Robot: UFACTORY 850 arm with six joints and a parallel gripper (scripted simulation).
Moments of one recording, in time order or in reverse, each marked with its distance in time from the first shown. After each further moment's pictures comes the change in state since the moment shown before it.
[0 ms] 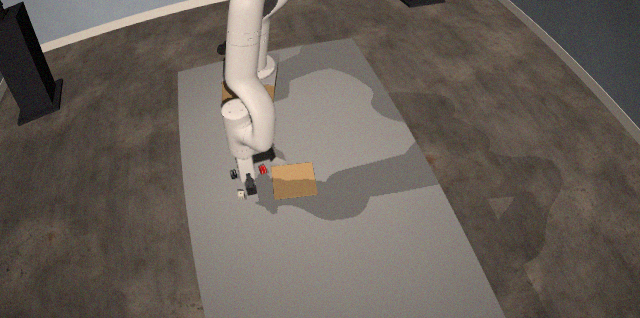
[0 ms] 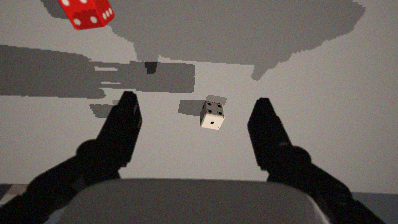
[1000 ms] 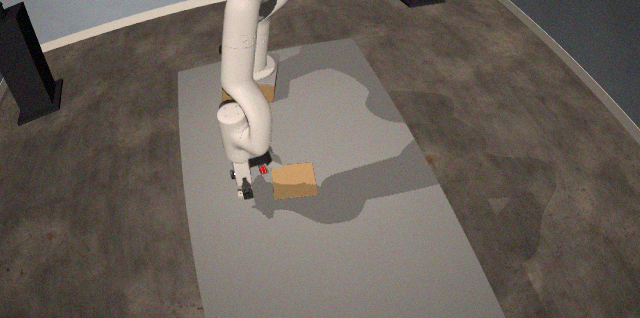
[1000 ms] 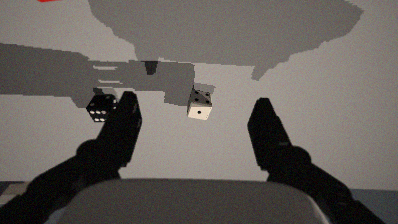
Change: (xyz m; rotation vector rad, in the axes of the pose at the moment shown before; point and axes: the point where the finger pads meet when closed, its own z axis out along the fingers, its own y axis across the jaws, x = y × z) arm -0.014 0.014 0.000 -0.003 0.002 0.000
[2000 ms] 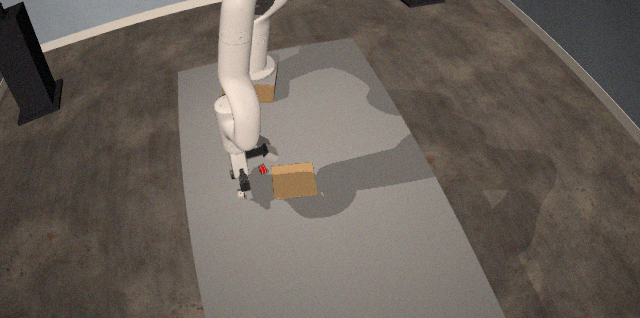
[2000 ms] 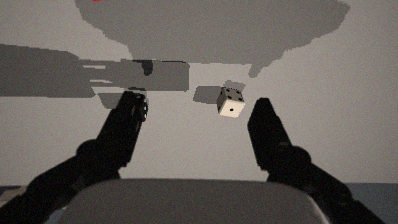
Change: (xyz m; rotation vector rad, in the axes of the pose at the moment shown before) arm -0.003 -0.031 -0.001 -0.032 0.003 -0.002
